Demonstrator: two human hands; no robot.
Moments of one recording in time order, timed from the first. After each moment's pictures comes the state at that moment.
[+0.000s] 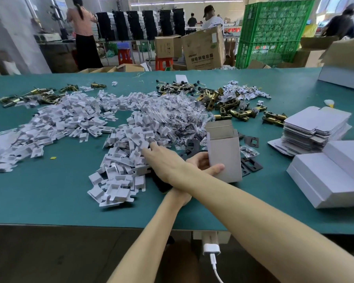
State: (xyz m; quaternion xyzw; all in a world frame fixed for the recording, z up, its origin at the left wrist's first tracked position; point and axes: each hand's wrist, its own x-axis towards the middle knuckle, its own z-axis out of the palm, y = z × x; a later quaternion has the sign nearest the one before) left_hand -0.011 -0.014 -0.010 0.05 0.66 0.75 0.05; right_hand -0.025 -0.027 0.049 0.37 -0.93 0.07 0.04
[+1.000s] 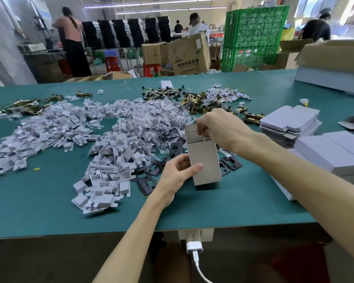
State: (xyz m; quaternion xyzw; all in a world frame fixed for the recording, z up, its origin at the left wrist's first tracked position) left_hand -0.001 -0.018 0.000 0.08 0.64 0.76 0.04; right_hand -0.033 0.143 0.138 0.24 -0.96 0.08 0.13
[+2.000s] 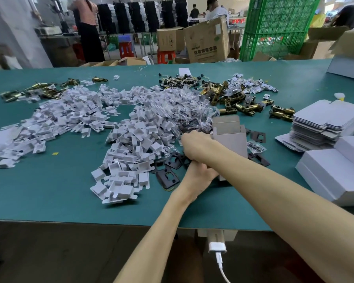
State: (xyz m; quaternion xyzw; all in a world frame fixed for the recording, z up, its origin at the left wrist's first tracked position) left_hand -0.003 -0.018 -0.010 0.12 0.77 0.63 0.00; right_hand -0.063 0.018 0.074 0.17 -0.98 -0.01 -0.09
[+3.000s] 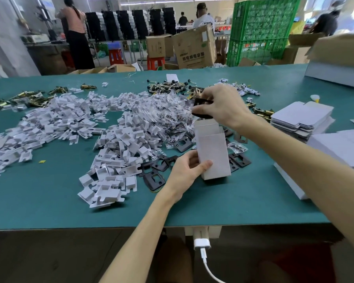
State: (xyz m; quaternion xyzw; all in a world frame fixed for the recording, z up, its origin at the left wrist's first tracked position) left_hand -0.003 -0.014 -0.004 0.08 0.69 0.72 0.02; right_hand -0.059 0.120 0.156 0.16 -0.93 0.28 0.15
